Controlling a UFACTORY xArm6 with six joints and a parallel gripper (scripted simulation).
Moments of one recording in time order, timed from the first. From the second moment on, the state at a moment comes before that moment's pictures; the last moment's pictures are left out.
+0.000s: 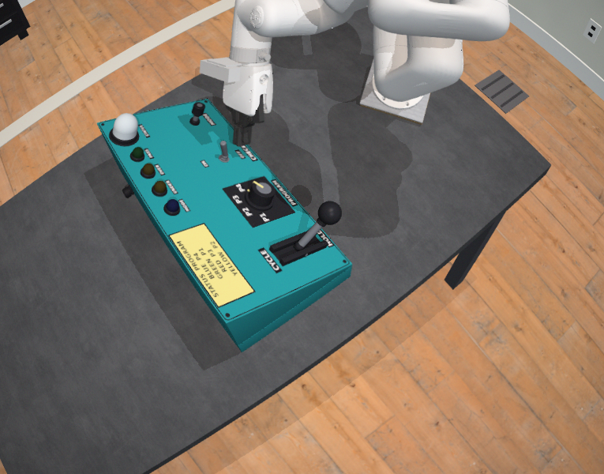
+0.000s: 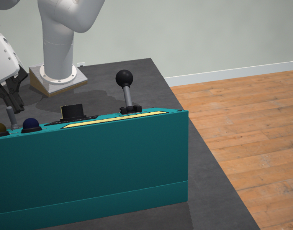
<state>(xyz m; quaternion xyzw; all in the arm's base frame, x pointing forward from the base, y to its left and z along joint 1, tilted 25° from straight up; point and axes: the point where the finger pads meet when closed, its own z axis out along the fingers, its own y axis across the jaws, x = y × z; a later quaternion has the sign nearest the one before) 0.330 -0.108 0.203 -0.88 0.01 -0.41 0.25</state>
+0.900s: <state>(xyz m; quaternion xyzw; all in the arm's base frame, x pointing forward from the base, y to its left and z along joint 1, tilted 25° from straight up) 0.253 -0.119 0.271 -0.88 0.01 -0.41 0.24</state>
